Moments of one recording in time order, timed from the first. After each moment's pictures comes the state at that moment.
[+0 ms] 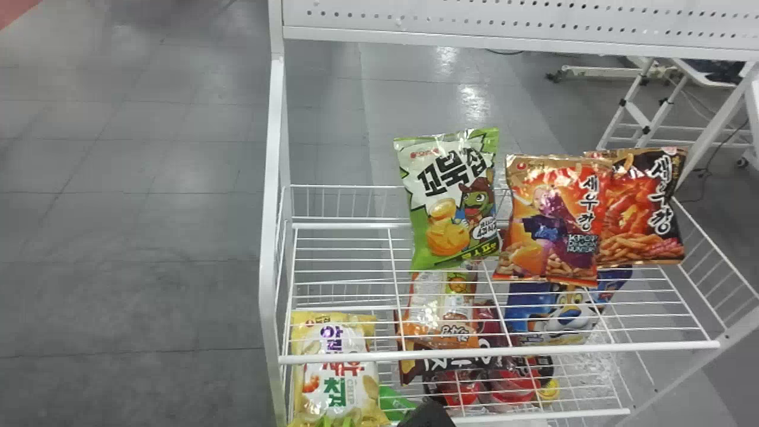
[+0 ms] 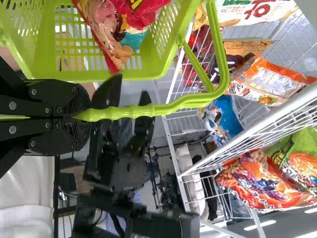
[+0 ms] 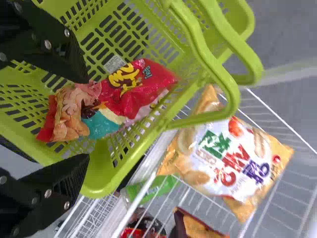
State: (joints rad) left arm 0.62 0.10 0.07 -2.03 0.54 1.12 -0.76; right arm 0.38 -0.34 0.46 -2.22 -0.05 1.27 0.05
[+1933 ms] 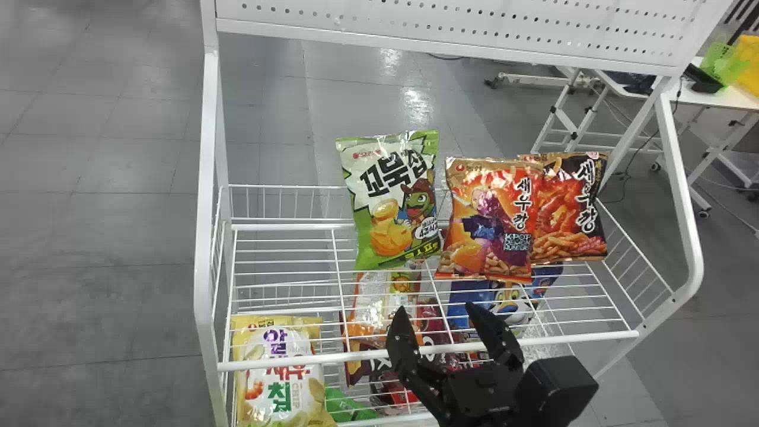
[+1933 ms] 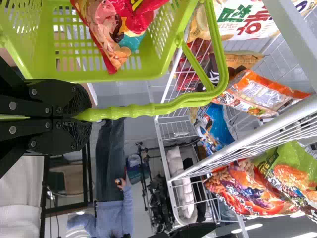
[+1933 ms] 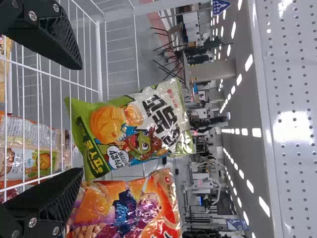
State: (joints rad) left arm 0.62 0.09 0.11 -1.99 0.57 1.11 -0.75; right arm 0.65 -0.28 0.18 -2.16 -0.21 -0.01 -0.21
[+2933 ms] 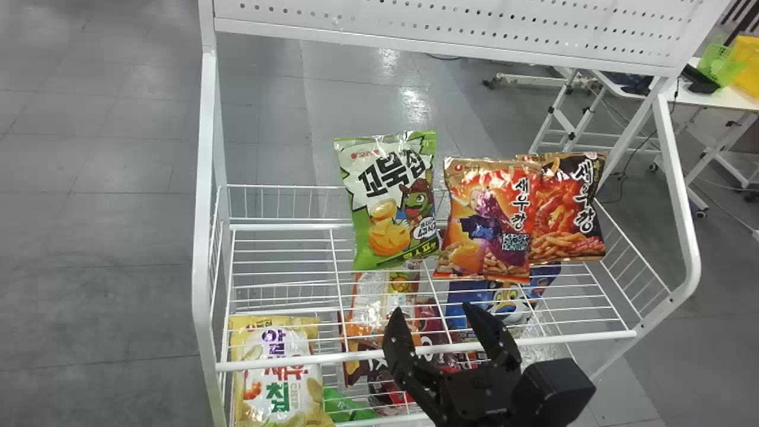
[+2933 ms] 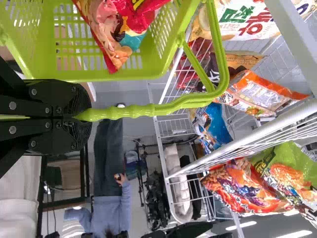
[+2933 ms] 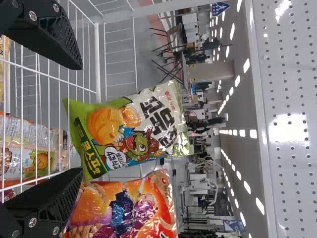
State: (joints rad) left arm 0.63 0.09 0.12 -1.98 0.60 1.11 -0.76; right arm 0.66 -0.28 0.19 -2.17 -0.20 -0.01 -0.21
